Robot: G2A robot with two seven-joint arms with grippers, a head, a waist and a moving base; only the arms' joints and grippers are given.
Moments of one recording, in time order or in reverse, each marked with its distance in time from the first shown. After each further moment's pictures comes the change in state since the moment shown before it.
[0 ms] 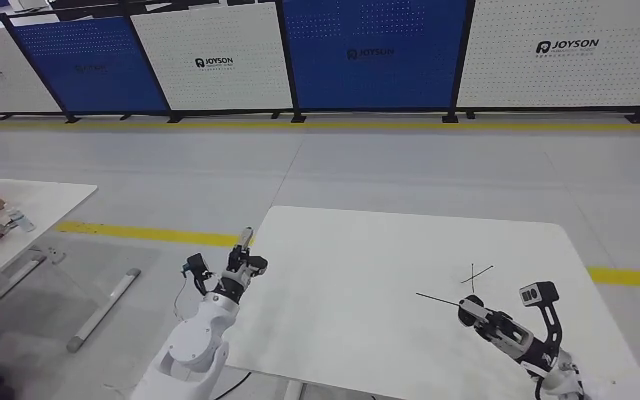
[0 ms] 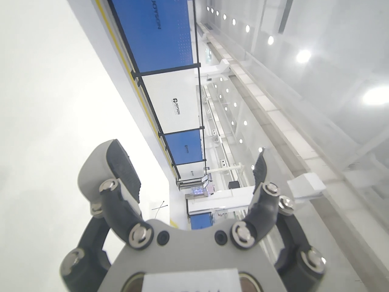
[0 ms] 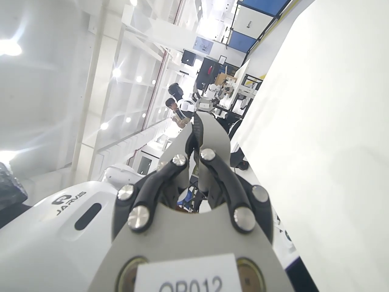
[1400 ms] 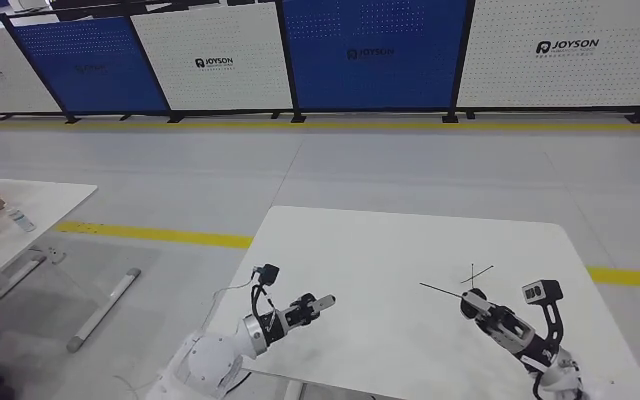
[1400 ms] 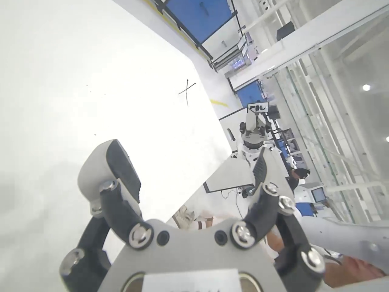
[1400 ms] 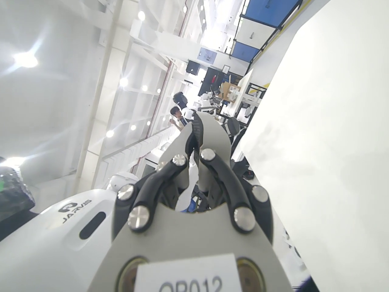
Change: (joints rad) left arm -0.009 0.037 0.121 0.001 0.328 -0.155 -0.531; right arm 0.008 -0.012 -0.030 0.005 0.052 0.000 -0.085
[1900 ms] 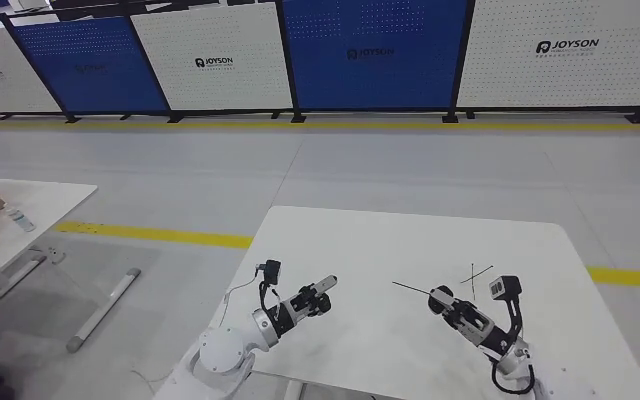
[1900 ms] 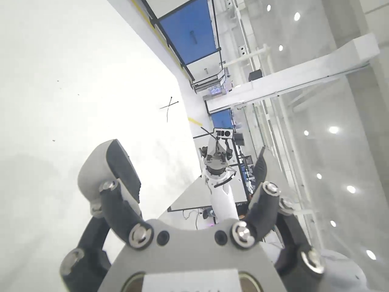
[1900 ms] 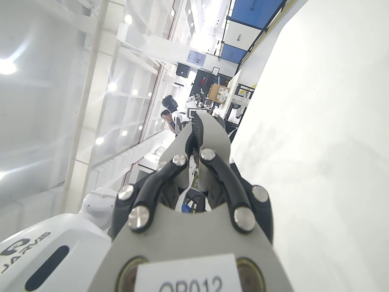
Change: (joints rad) left arm -0.049 -0.014 0.064 0.018 -0.168 0.099 0.078; right arm 0.059 -0.035 -0.139 0.040 -0.154 0.005 -0.144
